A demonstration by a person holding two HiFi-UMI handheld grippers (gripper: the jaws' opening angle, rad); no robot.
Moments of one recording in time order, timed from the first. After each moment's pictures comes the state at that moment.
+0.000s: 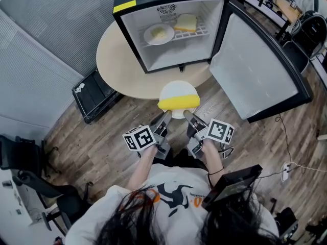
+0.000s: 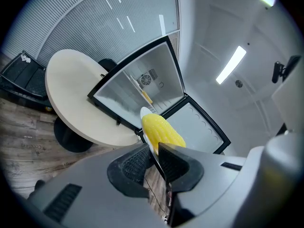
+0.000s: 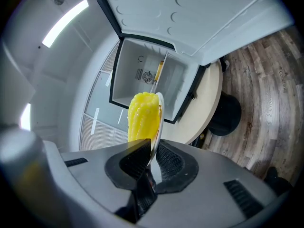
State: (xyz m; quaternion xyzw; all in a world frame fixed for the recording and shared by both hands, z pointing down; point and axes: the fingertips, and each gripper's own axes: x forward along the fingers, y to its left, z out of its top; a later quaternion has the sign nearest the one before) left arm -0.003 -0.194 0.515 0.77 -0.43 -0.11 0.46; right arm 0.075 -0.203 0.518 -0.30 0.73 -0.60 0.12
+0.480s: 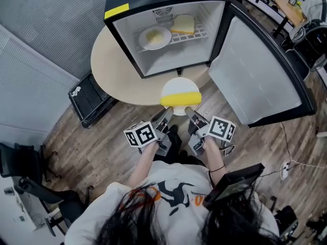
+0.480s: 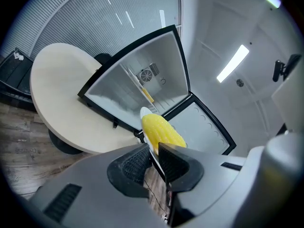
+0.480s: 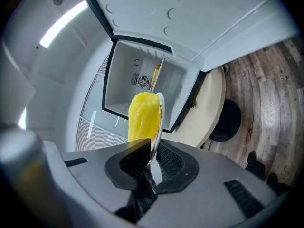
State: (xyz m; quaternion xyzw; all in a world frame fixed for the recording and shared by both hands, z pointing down) left arm 0.002 -0.242 0.528 0.78 -0.41 -0.10 0.46; right arm 0.081 -0.248 0.529 -0.32 0.73 -0.59 0.13
